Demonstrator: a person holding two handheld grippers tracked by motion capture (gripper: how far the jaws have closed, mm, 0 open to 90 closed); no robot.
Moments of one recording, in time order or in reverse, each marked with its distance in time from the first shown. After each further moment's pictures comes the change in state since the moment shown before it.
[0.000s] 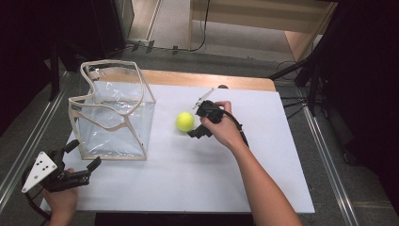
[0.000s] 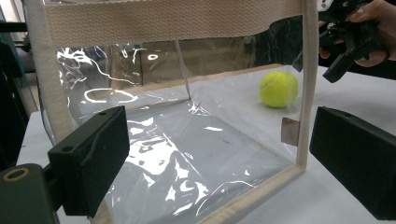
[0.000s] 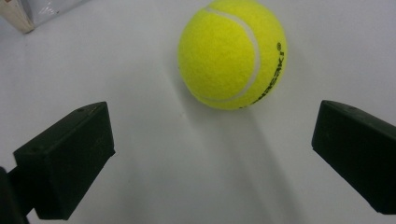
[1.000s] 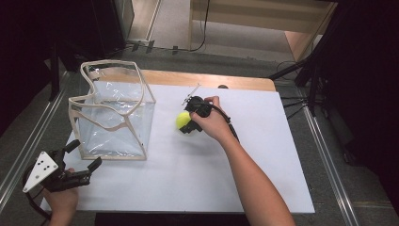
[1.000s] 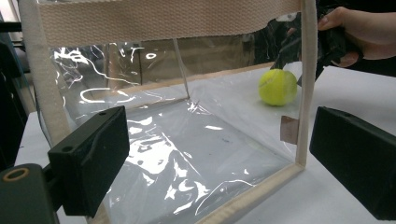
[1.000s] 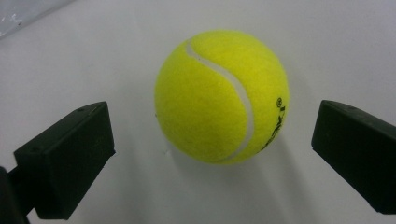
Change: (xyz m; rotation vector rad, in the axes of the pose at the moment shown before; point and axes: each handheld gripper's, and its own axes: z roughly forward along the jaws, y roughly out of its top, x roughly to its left) left arm 0.000 0.000 0.001 0.006 -0.004 0.007; right arm -0.010 0.031 0.029 0.093 -0.006 -0.006
